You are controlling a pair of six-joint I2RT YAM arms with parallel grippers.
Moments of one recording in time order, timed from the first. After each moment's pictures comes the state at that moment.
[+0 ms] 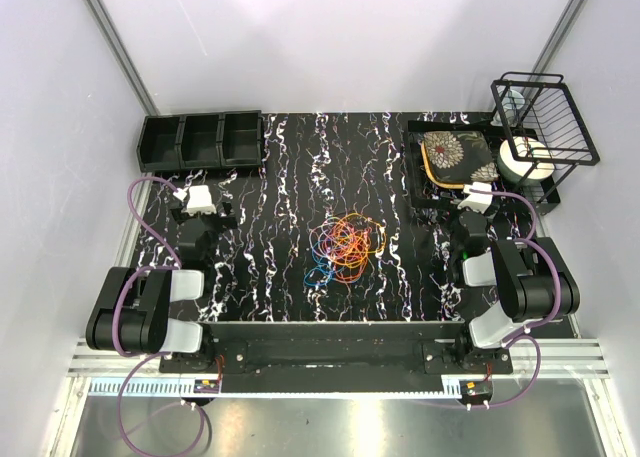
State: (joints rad) left arm -0.06 1.37 0.22 1.04 -0.19 0.00; right arm 0.06 1.58 0.29 1.13 0.32 0.05
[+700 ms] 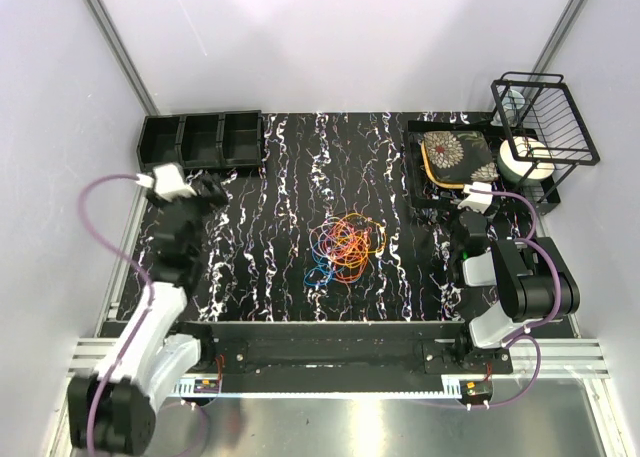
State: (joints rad) left arm -0.12 0.84 0.42 0.42 -0.26 -0.18; right arm 0.06 1.58 0.29 1.13 0.32 0.05
